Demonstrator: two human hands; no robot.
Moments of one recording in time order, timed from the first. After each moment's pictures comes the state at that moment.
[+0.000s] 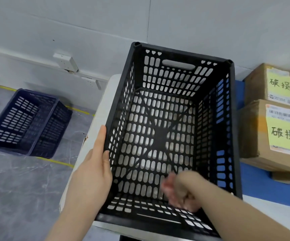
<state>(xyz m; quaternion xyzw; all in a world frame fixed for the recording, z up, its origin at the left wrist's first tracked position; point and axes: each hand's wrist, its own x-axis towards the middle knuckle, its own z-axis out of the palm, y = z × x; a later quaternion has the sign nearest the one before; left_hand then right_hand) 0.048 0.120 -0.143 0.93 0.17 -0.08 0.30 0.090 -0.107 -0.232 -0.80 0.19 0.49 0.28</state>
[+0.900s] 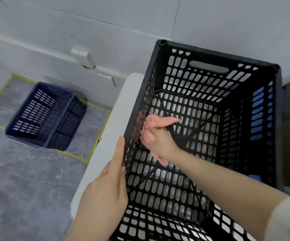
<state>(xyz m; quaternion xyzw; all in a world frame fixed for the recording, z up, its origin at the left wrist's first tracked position) 0.056 0.127 -0.146 0.94 0.15 -0.10 0.30 0.205 -0.005 -0.295 -0.86 -0.14 0.27 0.41</state>
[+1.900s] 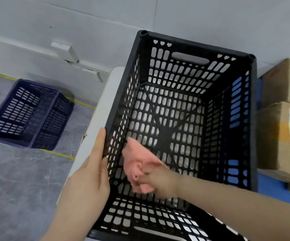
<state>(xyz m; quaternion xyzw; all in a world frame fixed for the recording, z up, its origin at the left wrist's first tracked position) 0.057 0.124 -0.149 0.93 0.17 -0.07 0.31 0.115 -0.073 -0.284 -0.81 -0.41 0.40 0.15</state>
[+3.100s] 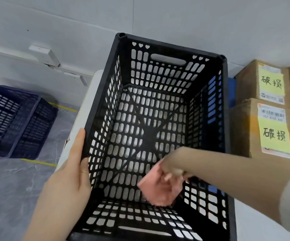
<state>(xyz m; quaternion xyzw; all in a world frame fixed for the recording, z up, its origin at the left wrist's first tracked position) 0.061 0.121 -0.148 0.93 0.17 -0.06 0.31 0.183 -0.113 -0.264 -0.71 -0.14 0.68 -0.08</state>
